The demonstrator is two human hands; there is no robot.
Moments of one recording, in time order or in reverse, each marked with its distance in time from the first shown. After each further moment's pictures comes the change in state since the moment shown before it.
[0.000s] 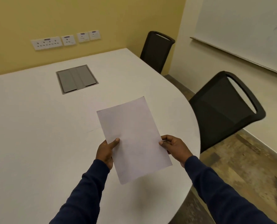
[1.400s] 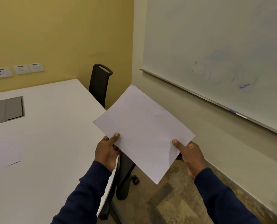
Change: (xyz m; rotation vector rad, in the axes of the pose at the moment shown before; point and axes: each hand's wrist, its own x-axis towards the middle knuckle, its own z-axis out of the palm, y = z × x) left_hand -0.010 -0.114 0.520 -0.130 -0.181 0.164; right_hand -0.048 -0.001 -0.509 0.226 0.508 -0.143
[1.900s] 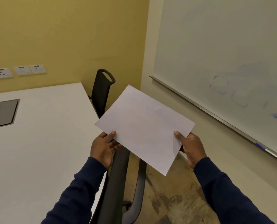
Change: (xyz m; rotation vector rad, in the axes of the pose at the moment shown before) left_hand 0.197 0.019 0.114 -0.027 0.147 0.077; right_hand 0.283 -0.069 0.003 -0.042 -0.116 -0.055
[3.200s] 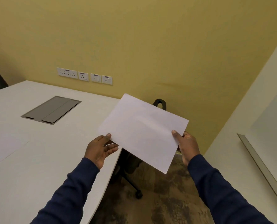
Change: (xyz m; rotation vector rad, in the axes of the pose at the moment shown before) left_hand 0.458 0.087 0.052 -0.129 0.615 0.304; right_hand 0.595 -0.076 0.321 -0.012 -0.676 0.003
